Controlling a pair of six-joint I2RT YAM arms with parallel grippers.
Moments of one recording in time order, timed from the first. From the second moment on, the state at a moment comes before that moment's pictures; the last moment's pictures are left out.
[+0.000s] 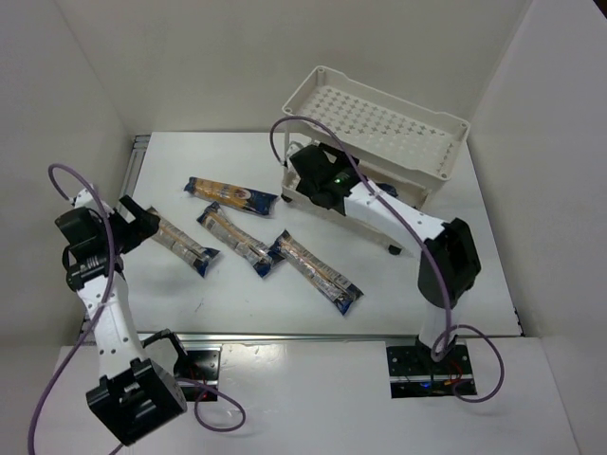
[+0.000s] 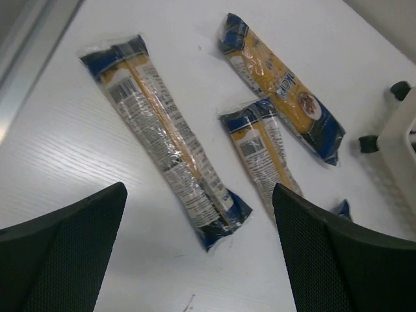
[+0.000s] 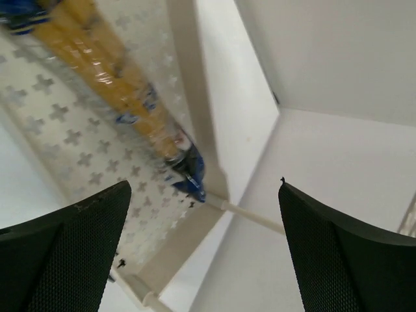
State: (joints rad) left arm 0.58 0.86 0.79 -0.45 0.39 -0.24; right arm 0.71 1.87 1.62 -0.52 0.78 -0.61
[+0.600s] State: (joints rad) left arm 0.37 1.29 1.02 -0.43 0.05 0.61; right arm 0.76 1.76 1.48 -0.60 0.44 -0.37
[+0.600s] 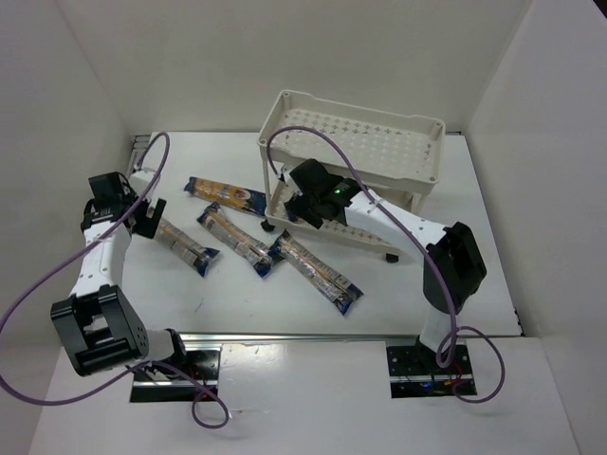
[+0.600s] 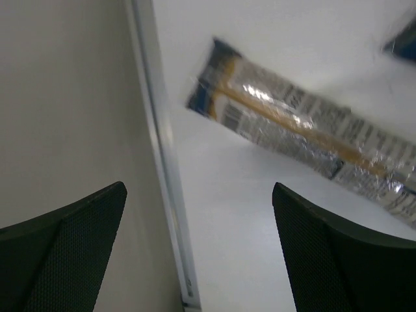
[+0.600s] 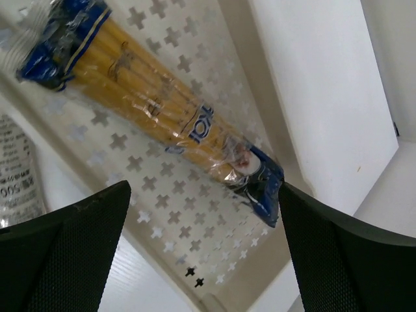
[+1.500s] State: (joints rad) left arm 0.36 1.28 0.95 -0.52 0.06 0.67; right arm 0.69 1.80 1.46 -0.54 0.28 -0.40
